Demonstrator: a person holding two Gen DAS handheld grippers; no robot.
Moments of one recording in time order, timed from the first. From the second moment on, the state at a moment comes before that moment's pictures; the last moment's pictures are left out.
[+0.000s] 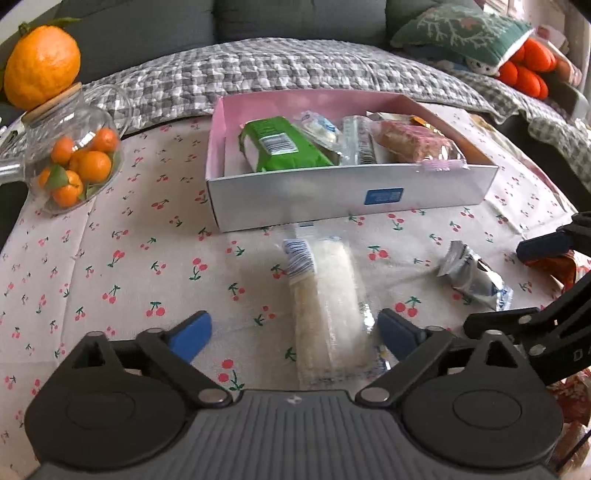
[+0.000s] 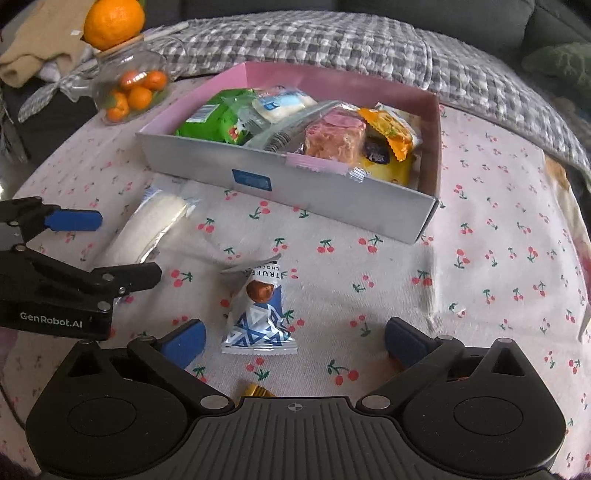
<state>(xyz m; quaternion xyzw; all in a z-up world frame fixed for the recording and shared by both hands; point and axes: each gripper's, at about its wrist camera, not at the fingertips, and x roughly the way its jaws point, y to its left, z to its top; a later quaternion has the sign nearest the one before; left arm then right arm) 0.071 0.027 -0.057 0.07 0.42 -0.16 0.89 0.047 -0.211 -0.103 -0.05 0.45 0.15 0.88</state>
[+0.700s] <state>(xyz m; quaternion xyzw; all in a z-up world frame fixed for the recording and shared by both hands) 0.073 0.025 -0.054 0.06 0.42 -0.17 0.89 0.050 -0.202 -0.096 -0.06 0.44 0.16 0.88</state>
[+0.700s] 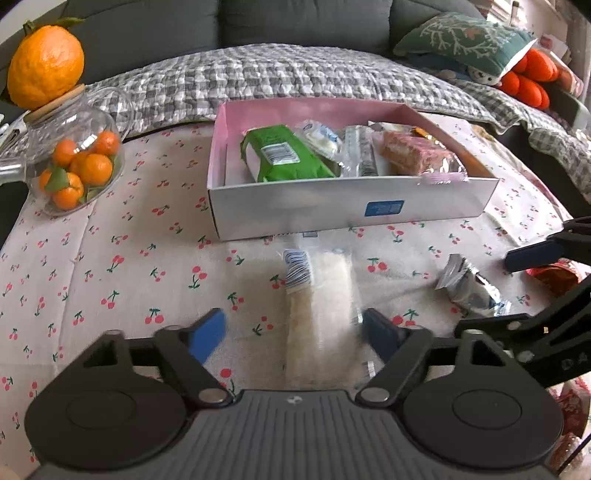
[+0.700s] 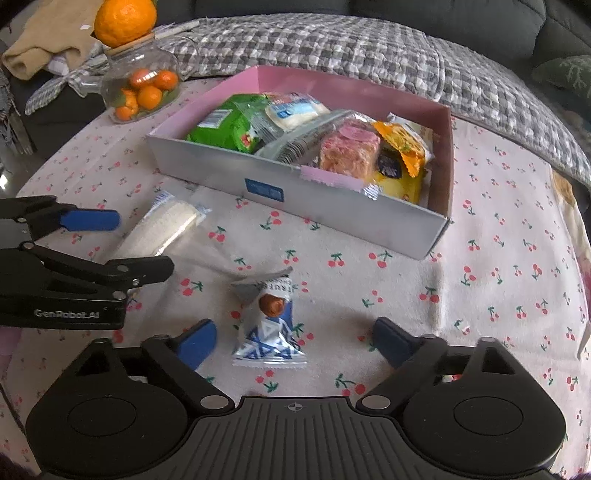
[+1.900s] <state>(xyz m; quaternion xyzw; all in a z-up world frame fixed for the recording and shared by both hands) 0.077 0.032 -0.014 -0.02 0.46 -0.16 0.88 0.057 -0.238 -0.037 0.09 0.44 0.16 0.88</state>
